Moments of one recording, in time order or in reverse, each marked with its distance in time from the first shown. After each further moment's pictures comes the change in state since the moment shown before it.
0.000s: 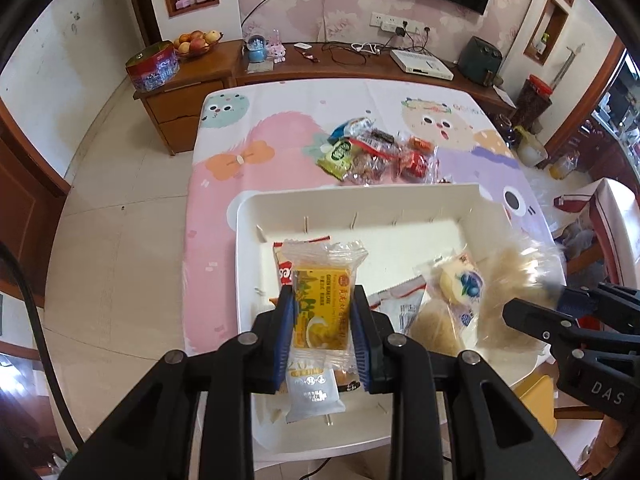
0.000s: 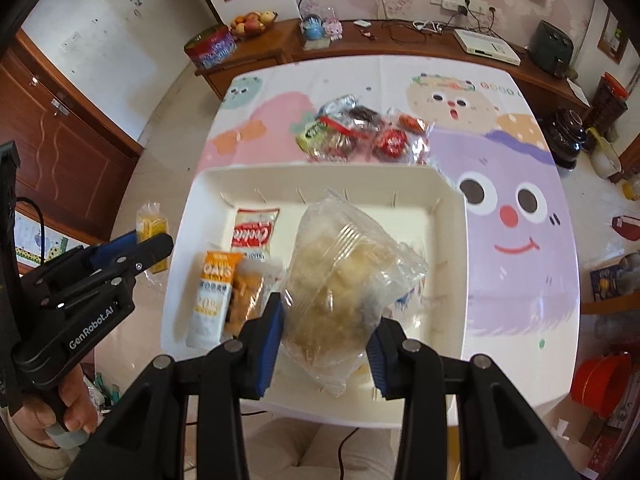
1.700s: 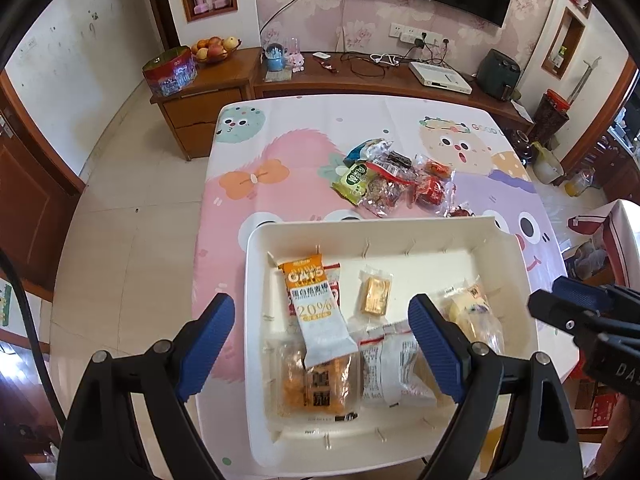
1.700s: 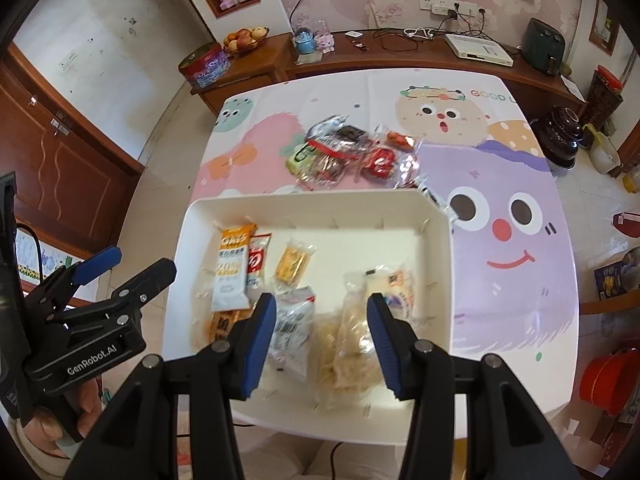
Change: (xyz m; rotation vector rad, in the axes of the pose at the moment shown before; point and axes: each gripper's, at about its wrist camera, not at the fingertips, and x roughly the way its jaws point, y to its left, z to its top) left arm 0.003 0.003 0.030 -0.045 -0.034 0.049; right arm -0.007 -0.026 0.028 0.039 -0.055 0.018
